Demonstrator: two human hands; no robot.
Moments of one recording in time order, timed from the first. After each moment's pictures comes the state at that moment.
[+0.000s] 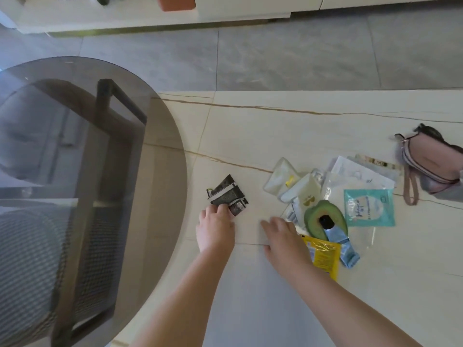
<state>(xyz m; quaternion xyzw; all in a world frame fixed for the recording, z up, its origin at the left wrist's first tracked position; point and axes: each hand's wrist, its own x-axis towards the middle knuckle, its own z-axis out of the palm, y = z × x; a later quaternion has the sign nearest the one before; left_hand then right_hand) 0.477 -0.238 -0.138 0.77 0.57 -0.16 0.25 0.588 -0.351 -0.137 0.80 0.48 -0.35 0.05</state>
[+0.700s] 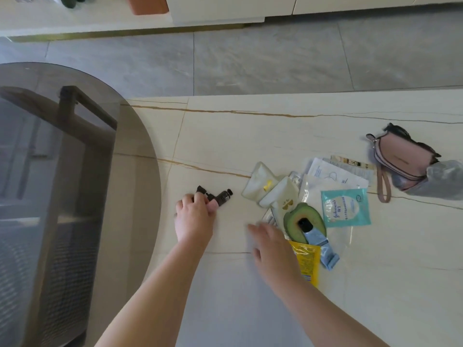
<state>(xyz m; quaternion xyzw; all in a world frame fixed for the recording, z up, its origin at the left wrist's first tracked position) 0.504 -0.206 -0.143 0.78 0.57 -0.12 0.24 0.595 -0.365 -0.135 0.83 0.45 -0.31 -0.07</state>
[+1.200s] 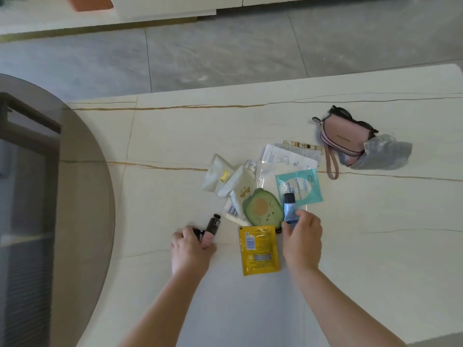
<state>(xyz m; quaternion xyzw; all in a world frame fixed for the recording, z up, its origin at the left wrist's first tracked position) 0.509 -0.302 -0.145 0.69 0.59 -0.20 0.38 0.661 -0.442 -0.136 0.97 0.09 -0.17 -0.16</state>
